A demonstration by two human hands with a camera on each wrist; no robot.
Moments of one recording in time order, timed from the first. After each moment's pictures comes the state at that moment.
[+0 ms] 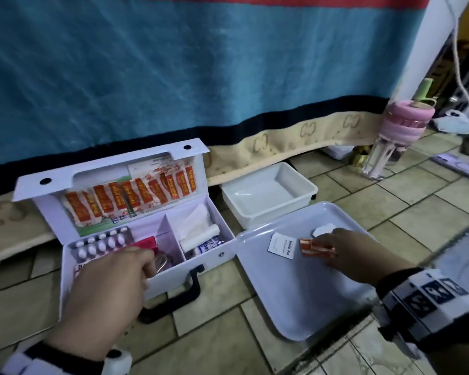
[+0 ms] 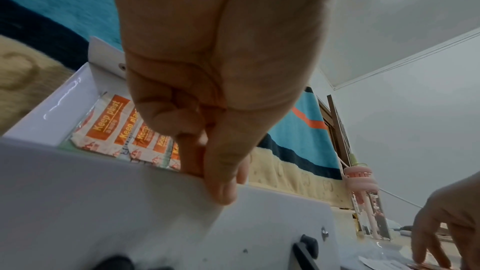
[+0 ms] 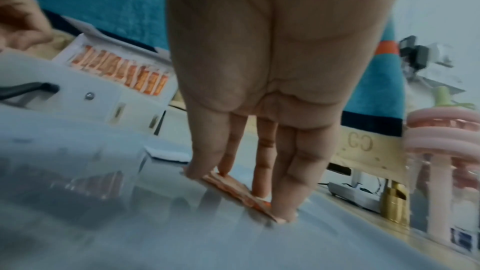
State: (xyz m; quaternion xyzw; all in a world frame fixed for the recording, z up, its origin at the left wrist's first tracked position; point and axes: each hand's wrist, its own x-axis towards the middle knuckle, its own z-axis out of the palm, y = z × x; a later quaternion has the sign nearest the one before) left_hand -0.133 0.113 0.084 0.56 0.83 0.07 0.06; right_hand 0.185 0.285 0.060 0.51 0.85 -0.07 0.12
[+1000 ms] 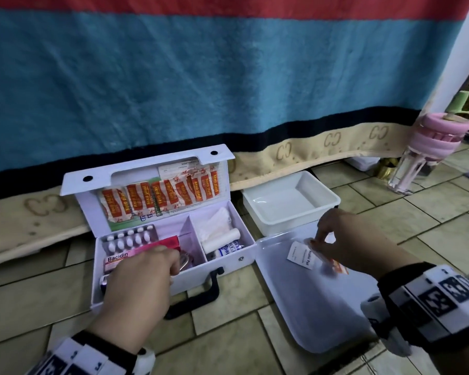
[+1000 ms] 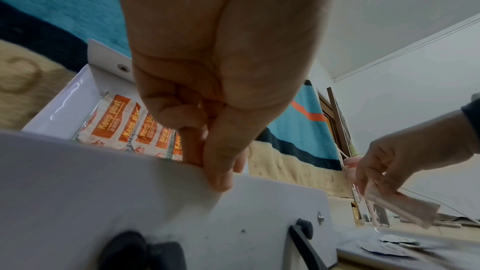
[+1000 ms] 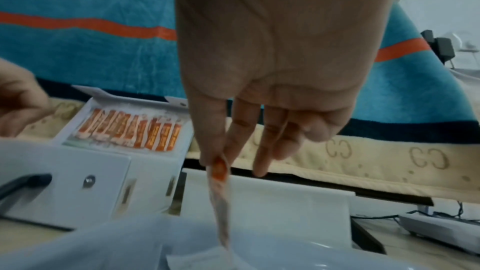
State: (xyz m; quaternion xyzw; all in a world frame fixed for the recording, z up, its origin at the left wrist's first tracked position) left_hand -0.132 0.112 0.070 0.58 0.81 0.09 0.01; right_hand 0.138 0.284 0.095 0.50 0.86 -0.08 -0.03
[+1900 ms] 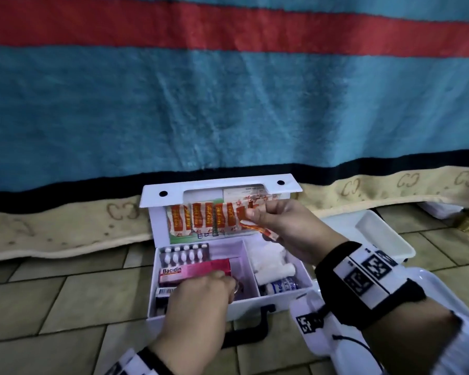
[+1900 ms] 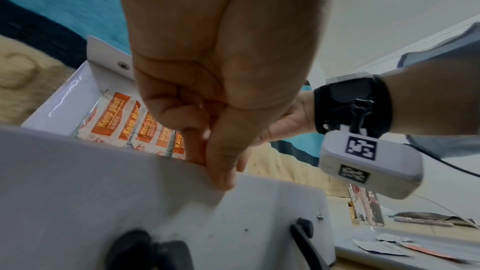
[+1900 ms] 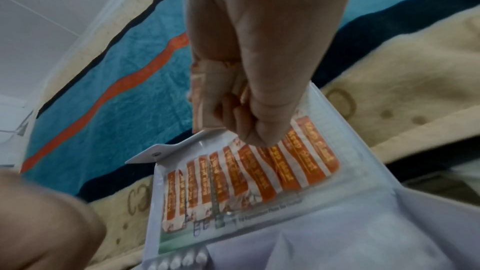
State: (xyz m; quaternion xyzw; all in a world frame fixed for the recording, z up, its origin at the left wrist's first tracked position) left_hand -0.125 0.111 0.092 0.57 0.82 0.07 0.06; right_hand -0.051 0.281 0.120 0.26 0.66 -0.67 -0.21
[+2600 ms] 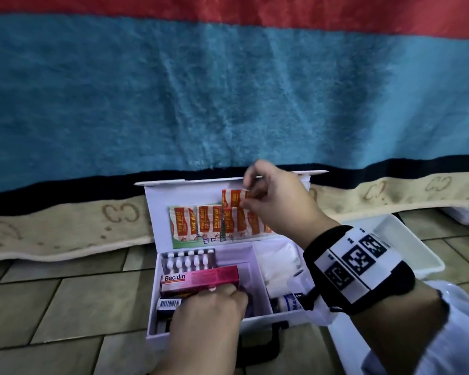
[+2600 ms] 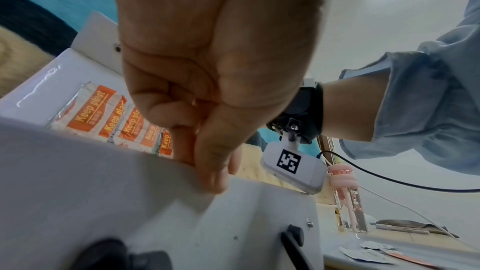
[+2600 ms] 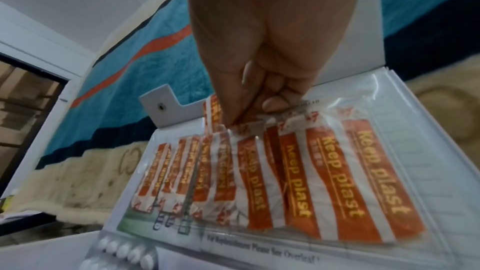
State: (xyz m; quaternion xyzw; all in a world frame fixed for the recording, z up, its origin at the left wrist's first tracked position) left_hand -0.134 0.125 0.087 0.58 0.81 0.00 0.10; right_hand -0.102 0.300 0.137 0.24 0.87 -0.32 -0.27
